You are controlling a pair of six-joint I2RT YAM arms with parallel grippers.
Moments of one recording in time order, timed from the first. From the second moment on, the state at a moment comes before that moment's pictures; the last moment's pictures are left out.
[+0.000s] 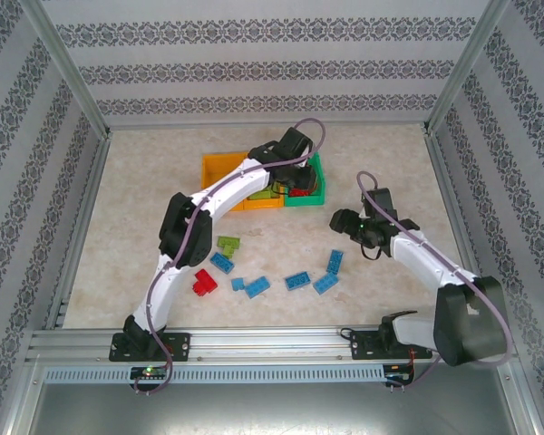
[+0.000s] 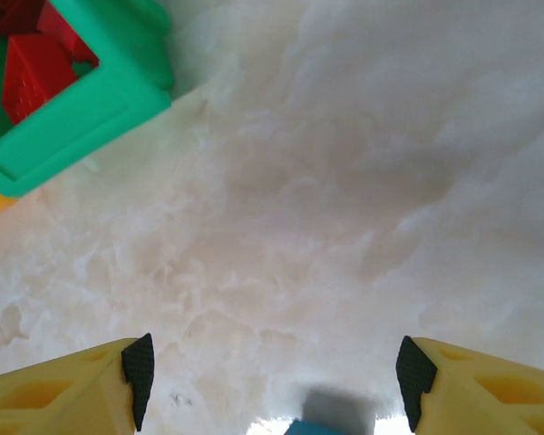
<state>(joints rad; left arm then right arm) -0.64 2.34 2.18 -0.74 0.14 -0.39 0.20 1.24 0.66 -0.38 -0.16 0.64</state>
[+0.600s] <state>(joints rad) -0.59 2.44 2.27 -0.76 0.15 -0.40 0.42 1.29 0.63 -0.52 -0.05 0.73</state>
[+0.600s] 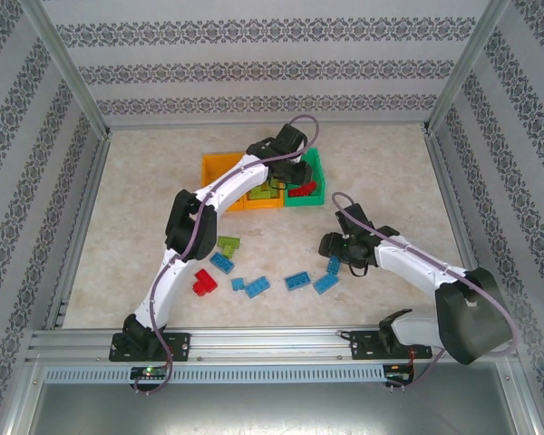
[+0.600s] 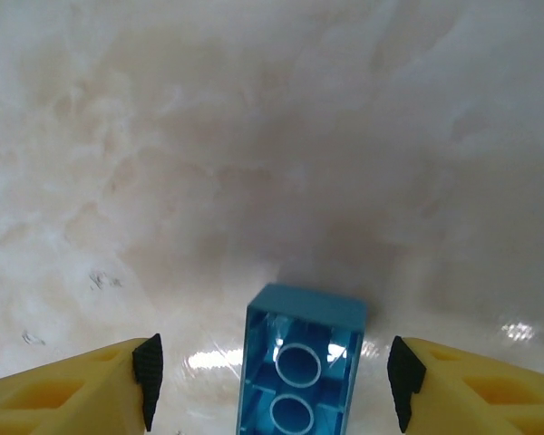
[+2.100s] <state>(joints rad) -0.39 1.62 1.21 -0.45 -0.03 -0.52 0.48 1.47 0.95 -0.31 -0.20 0.73</state>
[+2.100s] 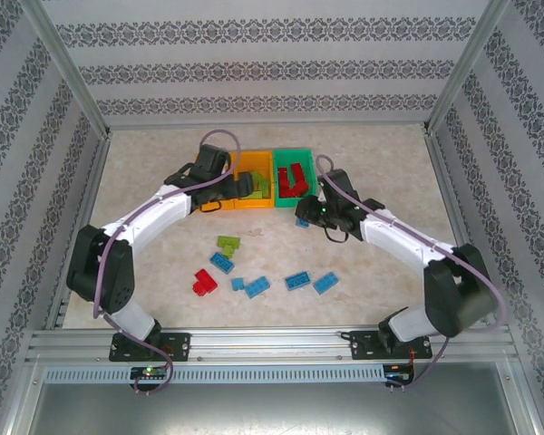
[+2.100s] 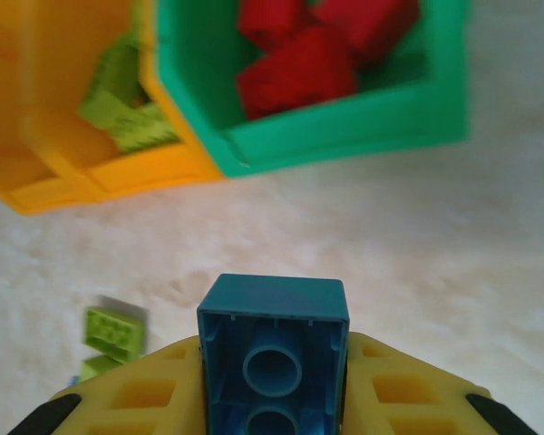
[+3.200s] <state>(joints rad) -0.17 1.46 0.89 -0.46 -0.07 -0.59 0.61 2.28 1.84 -0.02 -0.52 0.95</state>
